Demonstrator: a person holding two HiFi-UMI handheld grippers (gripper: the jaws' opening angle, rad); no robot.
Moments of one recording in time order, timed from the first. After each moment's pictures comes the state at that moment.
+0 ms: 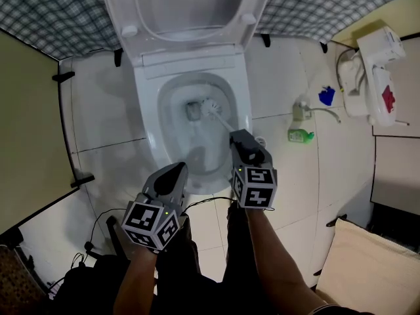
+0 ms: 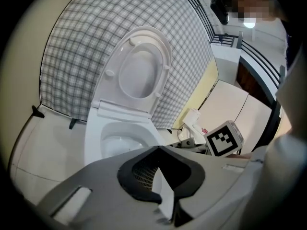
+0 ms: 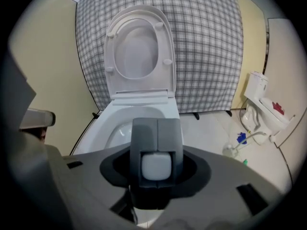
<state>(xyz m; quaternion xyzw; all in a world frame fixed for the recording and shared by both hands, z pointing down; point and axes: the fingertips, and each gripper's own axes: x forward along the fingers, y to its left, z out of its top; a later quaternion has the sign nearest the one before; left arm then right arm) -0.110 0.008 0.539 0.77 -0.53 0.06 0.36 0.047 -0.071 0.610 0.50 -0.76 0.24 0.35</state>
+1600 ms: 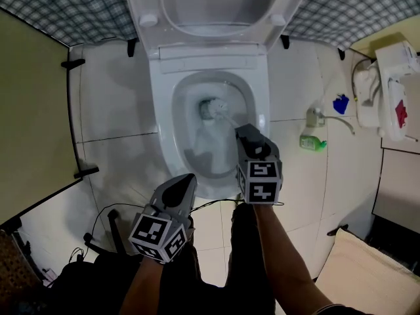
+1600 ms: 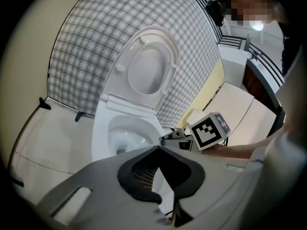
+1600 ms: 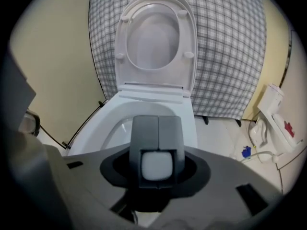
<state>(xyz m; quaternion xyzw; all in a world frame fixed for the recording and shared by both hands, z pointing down) -0.118 0.027 0.556 0.74 -0.54 0.05 0.39 0.010 -0.096 0.630 0.44 -0.78 0.19 0.40</state>
